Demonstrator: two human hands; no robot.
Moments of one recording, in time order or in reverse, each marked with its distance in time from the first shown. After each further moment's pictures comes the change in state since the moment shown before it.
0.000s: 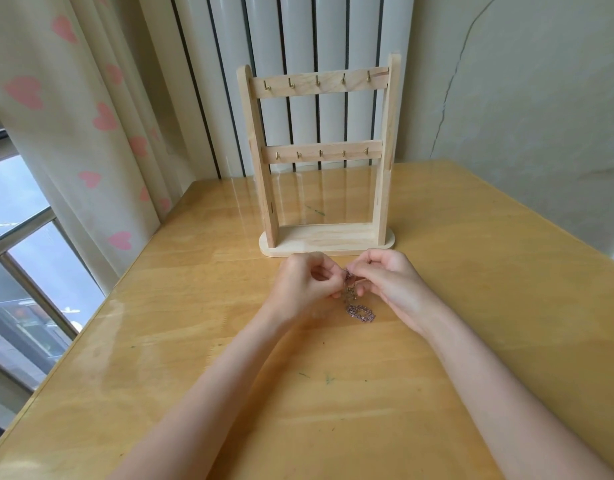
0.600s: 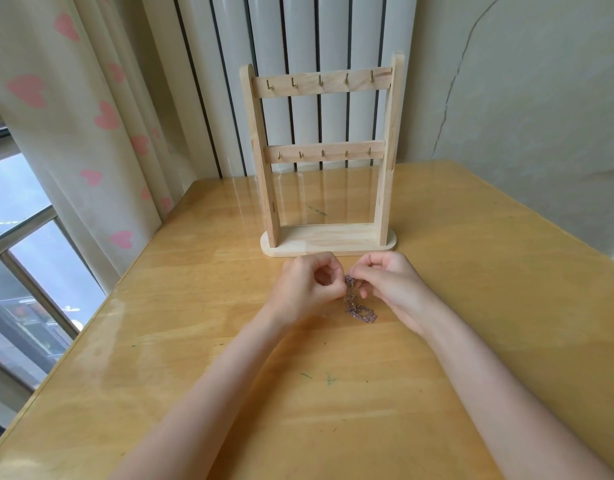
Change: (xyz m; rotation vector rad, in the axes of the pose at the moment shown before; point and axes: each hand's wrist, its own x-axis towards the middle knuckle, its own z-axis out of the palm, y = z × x) left_hand 0.001 -0.005 0.001 0.131 -0.002 0.155; right_hand 0.000 -0.002 0.002 -0.051 0.032 0.055
